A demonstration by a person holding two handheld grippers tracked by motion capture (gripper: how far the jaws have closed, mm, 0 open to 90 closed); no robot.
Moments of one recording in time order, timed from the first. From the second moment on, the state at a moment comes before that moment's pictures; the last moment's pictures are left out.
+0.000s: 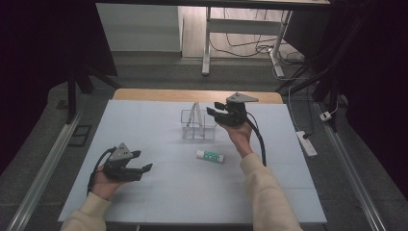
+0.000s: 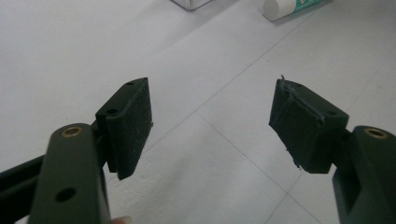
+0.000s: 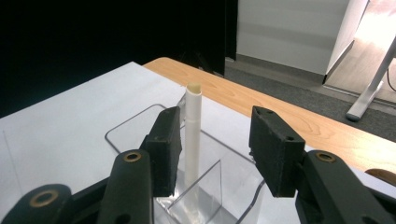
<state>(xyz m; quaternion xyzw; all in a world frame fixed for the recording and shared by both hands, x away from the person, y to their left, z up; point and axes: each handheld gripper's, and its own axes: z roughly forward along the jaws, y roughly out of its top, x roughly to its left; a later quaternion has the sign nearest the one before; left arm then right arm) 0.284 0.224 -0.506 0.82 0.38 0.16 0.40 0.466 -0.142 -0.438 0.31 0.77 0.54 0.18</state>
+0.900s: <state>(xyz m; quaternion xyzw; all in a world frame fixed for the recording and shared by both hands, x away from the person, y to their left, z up) 0.283 0.224 -0.506 0.82 0.38 0.17 0.40 0.442 -0.163 -0.430 0.26 0.83 0.47 0.13</state>
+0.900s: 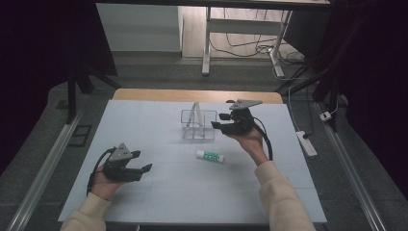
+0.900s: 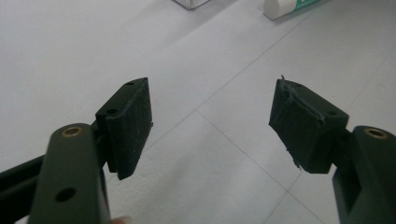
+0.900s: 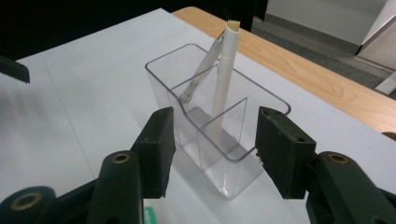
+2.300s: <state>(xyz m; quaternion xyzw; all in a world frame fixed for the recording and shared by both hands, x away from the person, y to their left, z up) 0.283 0.225 -0.506 0.82 0.38 0.17 0.40 0.439 -0.125 -0.451 0.20 0.91 0.36 0.06</state>
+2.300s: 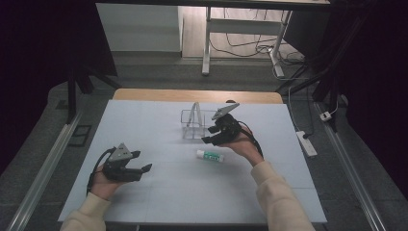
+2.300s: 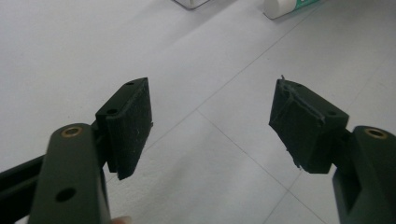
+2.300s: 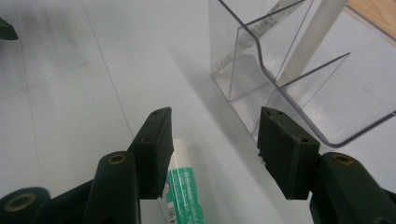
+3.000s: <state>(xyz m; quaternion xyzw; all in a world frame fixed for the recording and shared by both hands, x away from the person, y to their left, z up) 0.283 0.224 -0.507 0.82 0.38 0.16 0.39 0.443 -0.112 -0.468 0.20 0.92 0.33 0.04</state>
